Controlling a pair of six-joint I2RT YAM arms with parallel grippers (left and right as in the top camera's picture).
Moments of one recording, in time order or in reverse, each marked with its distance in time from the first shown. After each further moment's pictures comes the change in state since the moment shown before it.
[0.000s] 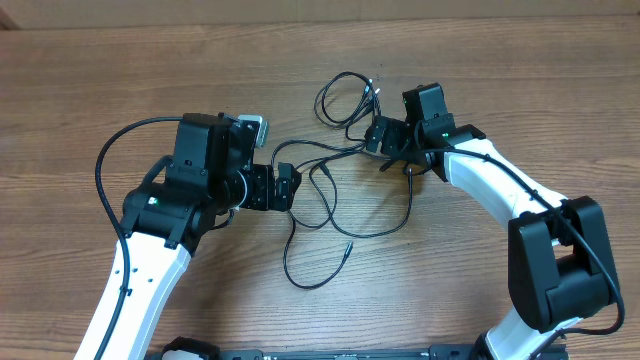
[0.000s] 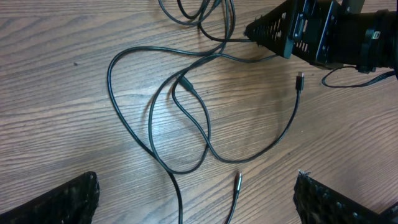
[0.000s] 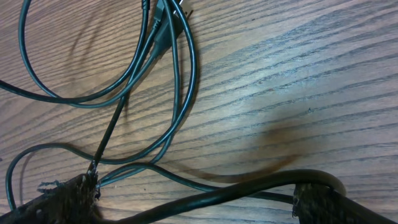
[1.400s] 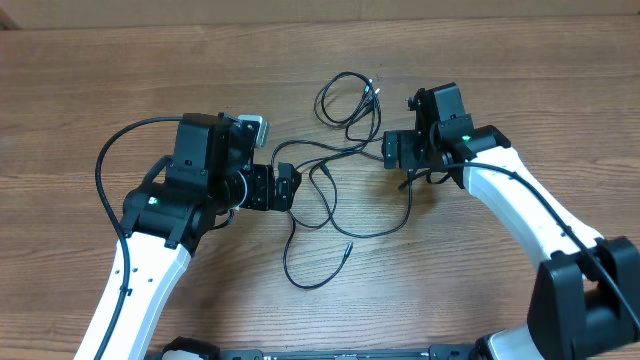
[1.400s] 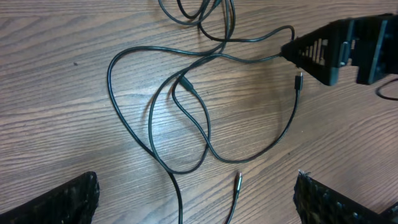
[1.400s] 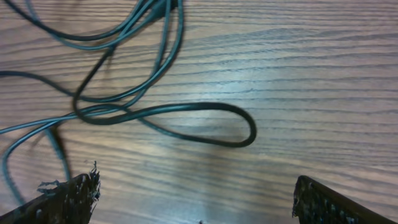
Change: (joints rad) left arm 0.000 0.000 0.000 0.000 0.000 0.000; right arm -0.013 -0.145 0.001 -0.216 0.076 -0.314
